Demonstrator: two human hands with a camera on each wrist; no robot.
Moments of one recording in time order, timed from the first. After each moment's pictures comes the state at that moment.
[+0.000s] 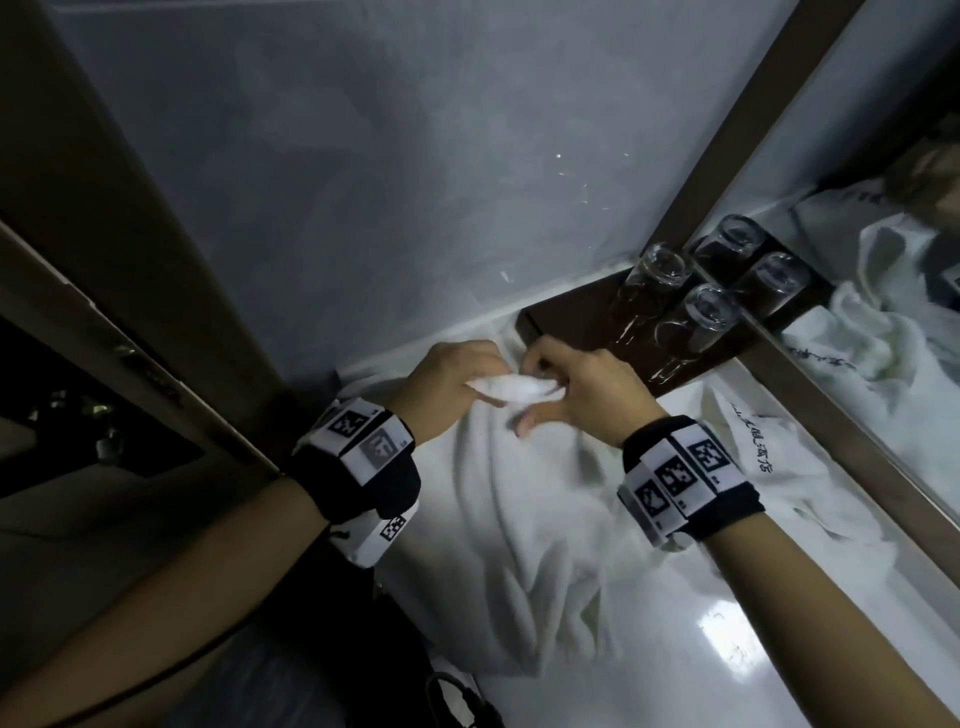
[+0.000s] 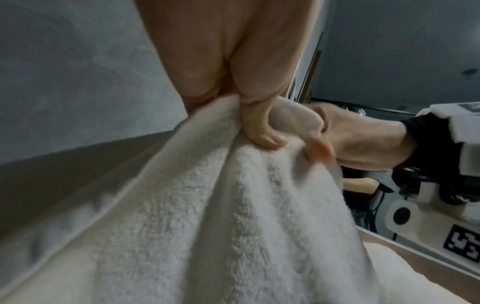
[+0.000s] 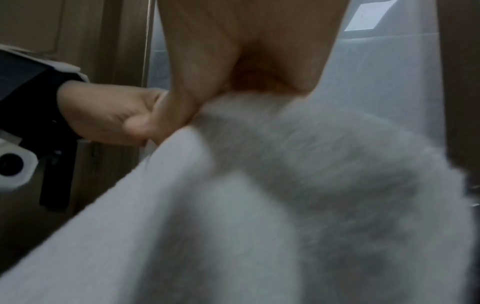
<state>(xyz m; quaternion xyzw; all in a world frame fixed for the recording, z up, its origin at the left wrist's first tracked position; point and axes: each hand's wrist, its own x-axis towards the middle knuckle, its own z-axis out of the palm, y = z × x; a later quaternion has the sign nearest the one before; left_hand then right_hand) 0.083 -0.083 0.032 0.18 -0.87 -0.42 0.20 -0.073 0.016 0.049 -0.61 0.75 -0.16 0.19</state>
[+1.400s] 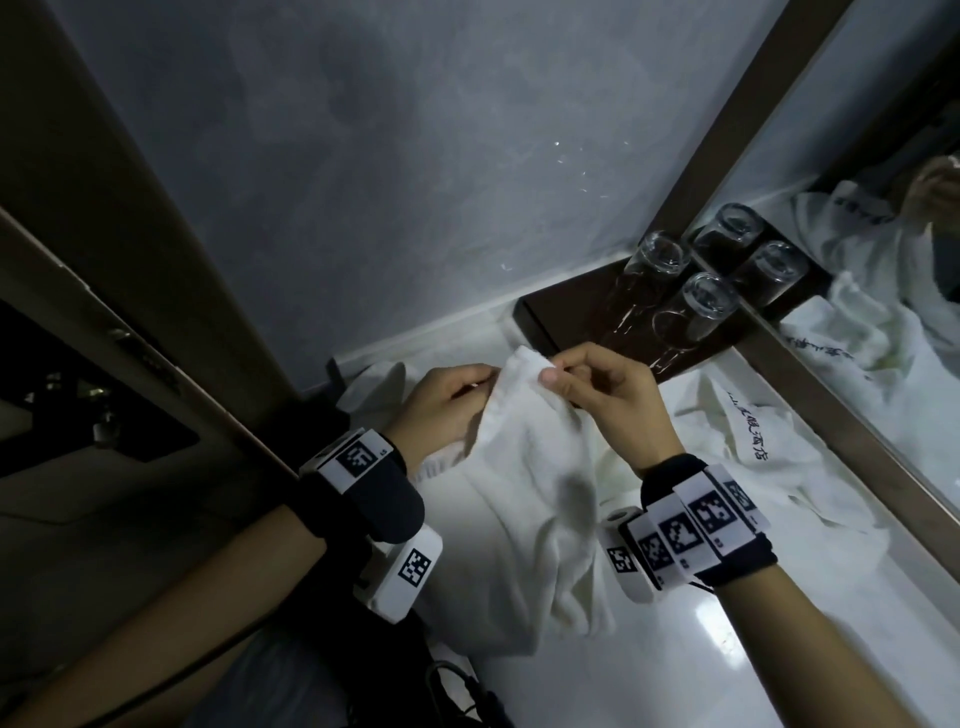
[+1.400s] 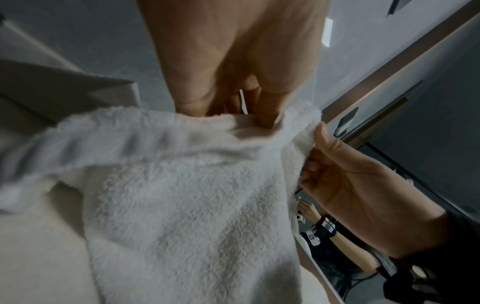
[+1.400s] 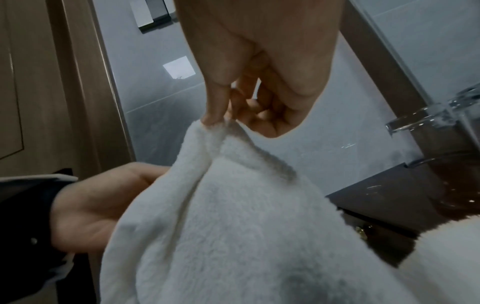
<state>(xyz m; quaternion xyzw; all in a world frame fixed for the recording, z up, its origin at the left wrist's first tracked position) 0.090 -0.055 -0.001 0.31 -0.64 -0.68 0.18 -0.063 0.050 0.042 -0.42 0.69 -0.50 0.32</state>
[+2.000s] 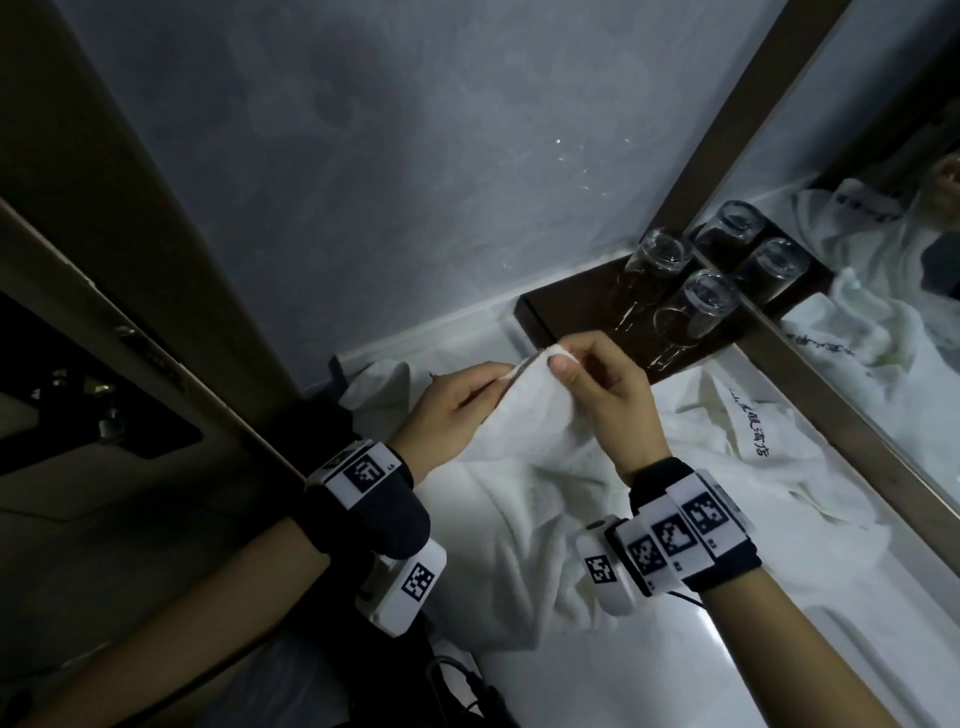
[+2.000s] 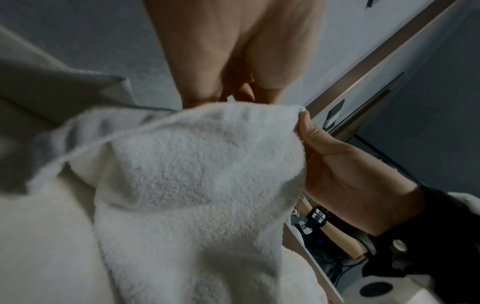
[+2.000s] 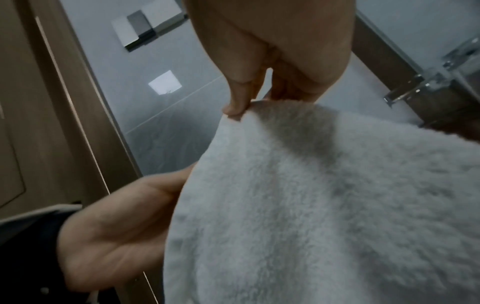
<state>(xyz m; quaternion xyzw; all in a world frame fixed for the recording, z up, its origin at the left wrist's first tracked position) 0.091 -0.042 0.002 0.27 -0.72 -0.60 0.23 -0.052 0.049 0.037 -0.40 0.67 -0.55 0.28</state>
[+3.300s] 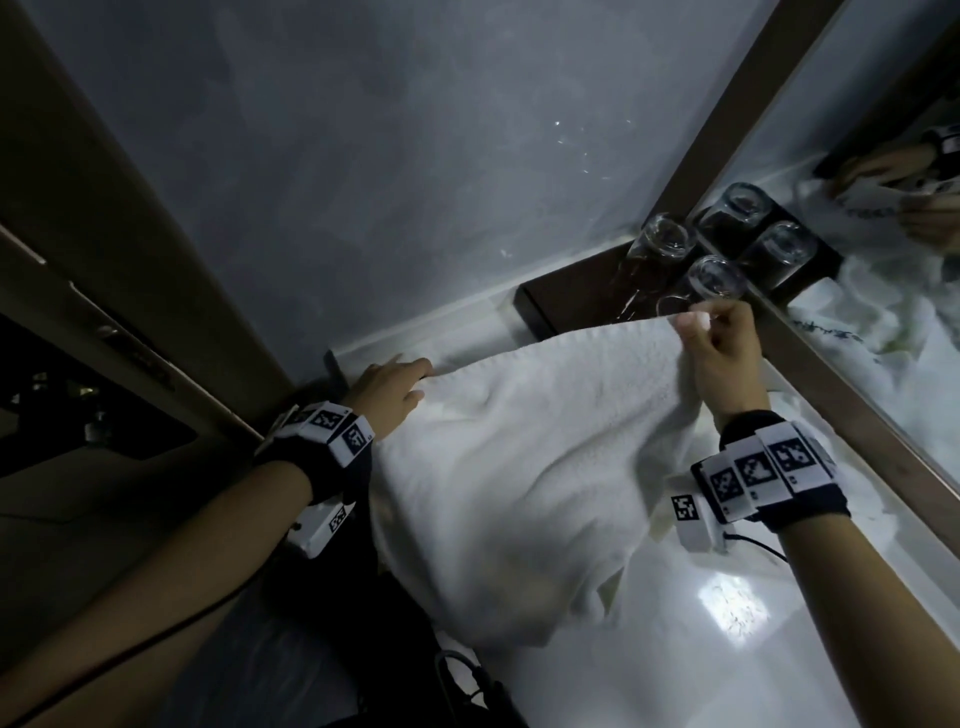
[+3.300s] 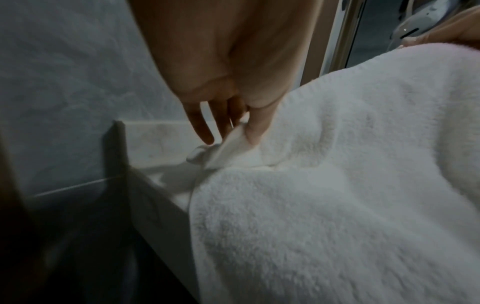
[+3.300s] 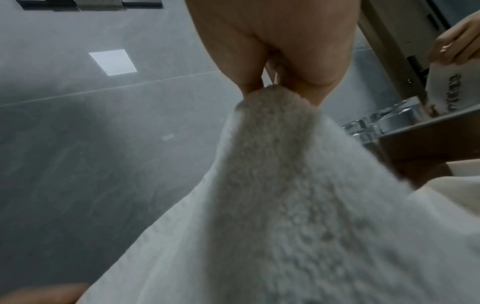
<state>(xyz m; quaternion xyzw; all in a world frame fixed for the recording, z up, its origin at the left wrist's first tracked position) 0.120 -0.111 -0.047 0.37 -0.89 -0.27 -0.05 -0.156 0.061 0.020 -0.30 0.78 -0.53 0.14</state>
